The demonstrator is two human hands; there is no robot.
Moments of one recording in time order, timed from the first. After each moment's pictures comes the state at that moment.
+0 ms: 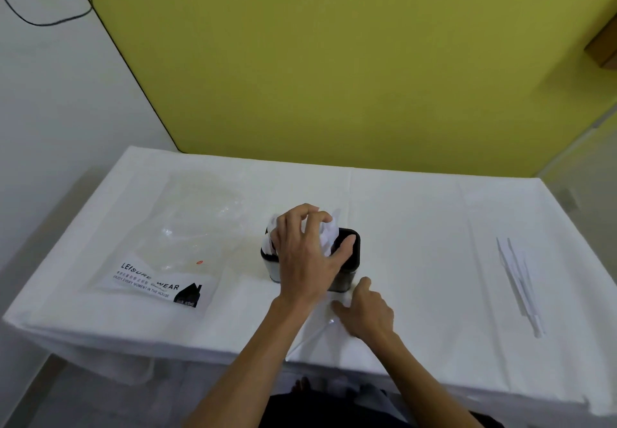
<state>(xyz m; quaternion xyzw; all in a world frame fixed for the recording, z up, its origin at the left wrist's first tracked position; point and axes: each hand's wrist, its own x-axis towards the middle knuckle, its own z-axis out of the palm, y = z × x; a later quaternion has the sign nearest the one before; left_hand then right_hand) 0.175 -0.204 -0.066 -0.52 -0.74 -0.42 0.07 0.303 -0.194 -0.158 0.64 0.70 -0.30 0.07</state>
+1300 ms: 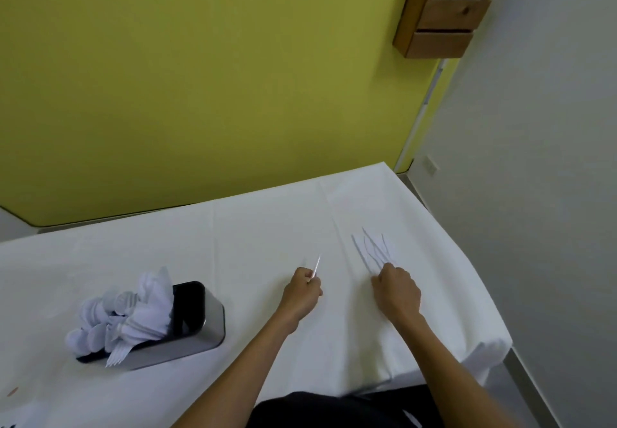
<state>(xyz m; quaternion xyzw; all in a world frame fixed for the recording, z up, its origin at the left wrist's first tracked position) 0.369 -0.092 -0.157 -0.41 -0.69 -0.20 -0.56 0.566 -0.085 -0.154 0.80 0.57 -0.17 -0.02</state>
